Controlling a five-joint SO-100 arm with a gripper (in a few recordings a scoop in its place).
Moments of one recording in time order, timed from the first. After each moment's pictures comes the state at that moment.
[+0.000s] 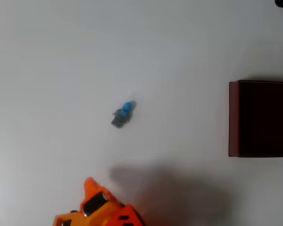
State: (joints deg) arm -39.6 194.6 174.5 73.8 -4.0
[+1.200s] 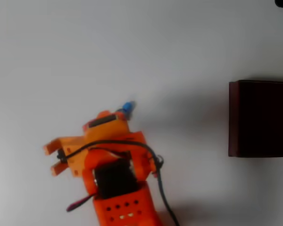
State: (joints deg) arm -15.6 115.5 107.1 82.4 -4.3
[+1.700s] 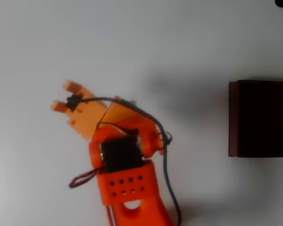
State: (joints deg) arm -12.6 108.1 102.7 83.1 41.8
